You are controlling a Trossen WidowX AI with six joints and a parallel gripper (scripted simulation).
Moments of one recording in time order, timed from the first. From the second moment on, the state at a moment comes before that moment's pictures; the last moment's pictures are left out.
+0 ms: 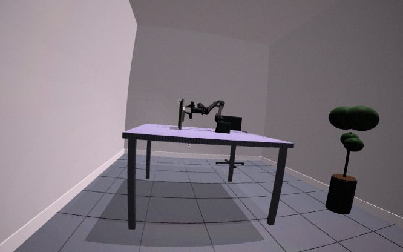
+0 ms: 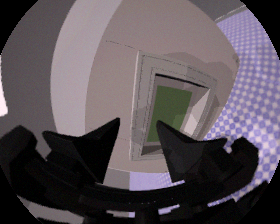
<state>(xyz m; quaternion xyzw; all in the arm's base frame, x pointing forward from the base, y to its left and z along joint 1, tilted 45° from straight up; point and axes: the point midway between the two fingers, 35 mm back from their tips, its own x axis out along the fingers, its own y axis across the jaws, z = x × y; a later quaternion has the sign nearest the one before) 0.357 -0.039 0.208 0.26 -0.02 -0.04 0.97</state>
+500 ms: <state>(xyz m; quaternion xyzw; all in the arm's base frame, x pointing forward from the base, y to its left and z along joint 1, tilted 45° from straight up) 0.357 -0.039 0.209 0.26 -0.02 -0.05 0.97</state>
